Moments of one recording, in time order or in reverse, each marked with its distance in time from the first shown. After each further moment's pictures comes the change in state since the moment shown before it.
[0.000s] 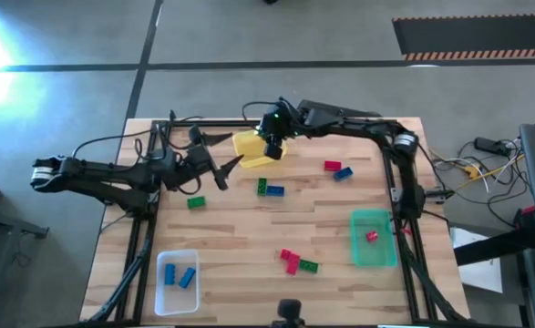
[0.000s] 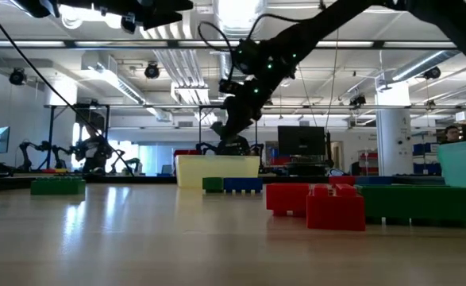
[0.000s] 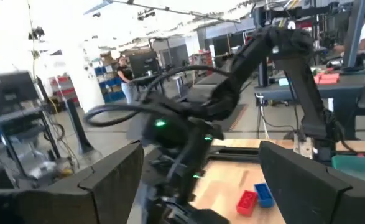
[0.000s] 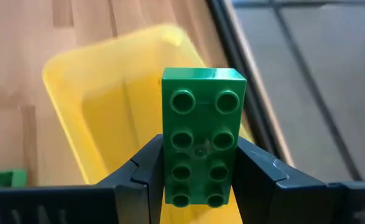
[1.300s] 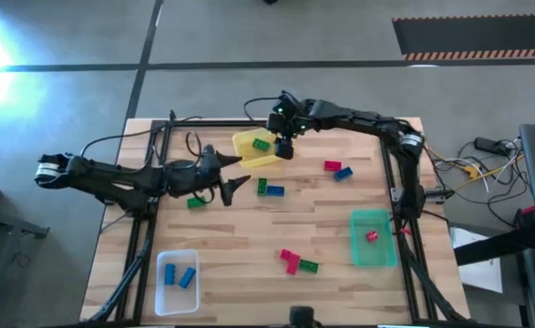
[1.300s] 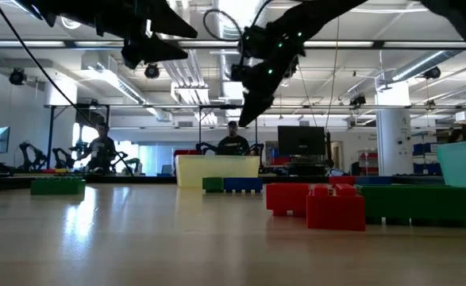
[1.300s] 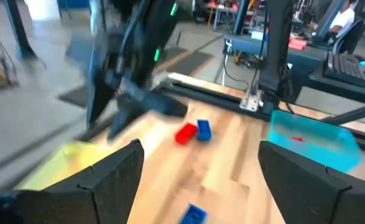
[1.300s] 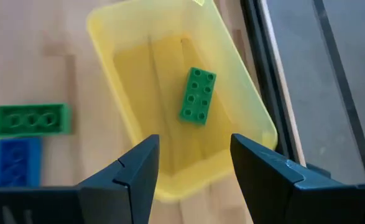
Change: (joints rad) left arm -0.064 0.075 -0.001 -0.245 0.039 -0.456; right arm -0.014 -0.082 0.069 -0.306 -0.043 -0.053
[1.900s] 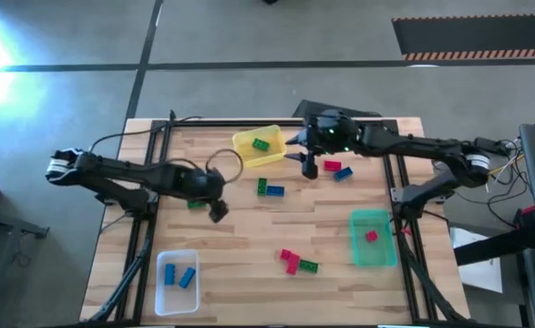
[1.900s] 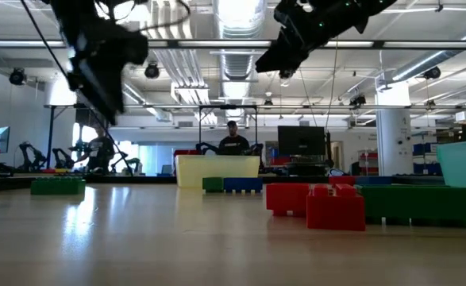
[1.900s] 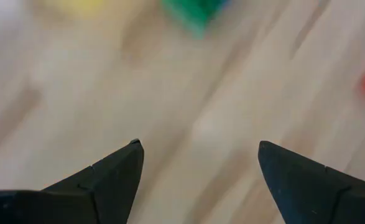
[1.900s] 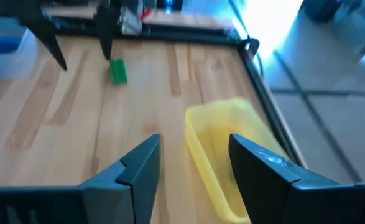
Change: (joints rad) left arm -0.040 0.176 0.270 -1.072 0.249 -0.476; right arm 0.124 -0.560 -0.606 0.525 -0.120 0.105
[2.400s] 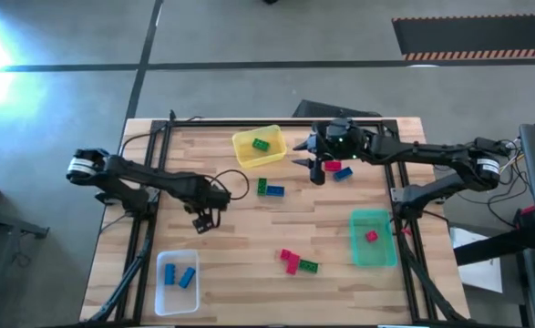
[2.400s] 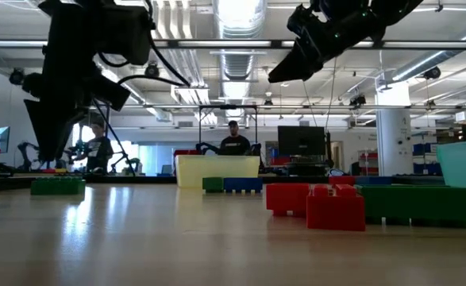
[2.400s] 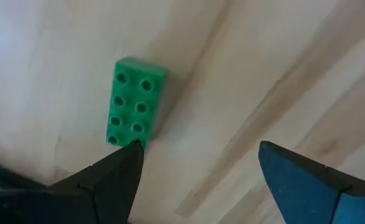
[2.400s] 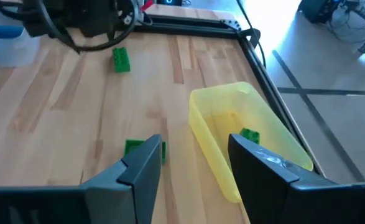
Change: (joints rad) left arm -0.002 0.218 -0.005 -0.285 0.125 0.100; right arm 0.000 -0.089 -0.177 0.097 0.001 0.007
